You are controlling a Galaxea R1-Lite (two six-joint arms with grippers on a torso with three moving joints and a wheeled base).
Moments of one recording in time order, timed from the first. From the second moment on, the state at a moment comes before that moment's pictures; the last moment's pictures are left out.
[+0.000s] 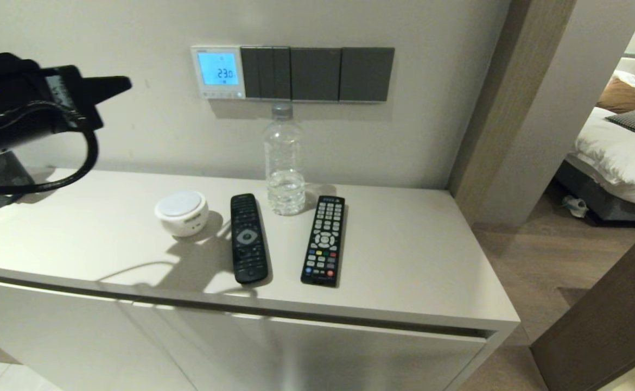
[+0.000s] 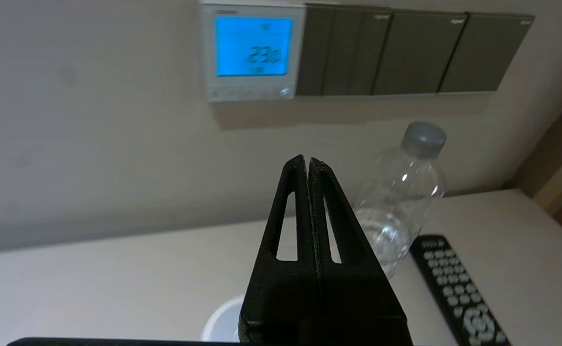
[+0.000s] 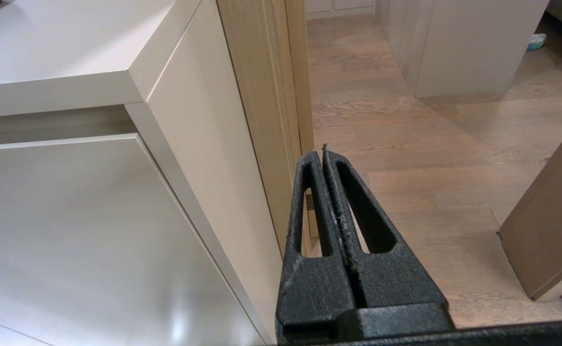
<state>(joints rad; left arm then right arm) -0.25 1.36 -1.10 -0.35 -0.14 -0.06 0.00 0.00 0.00 -0.01 -0.01 0.04</state>
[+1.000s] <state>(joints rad) -0.32 1.87 -1.43 -0.55 -0.13 -0.11 0.00 0.00 0.00 -0.01 -0.01 0.04</state>
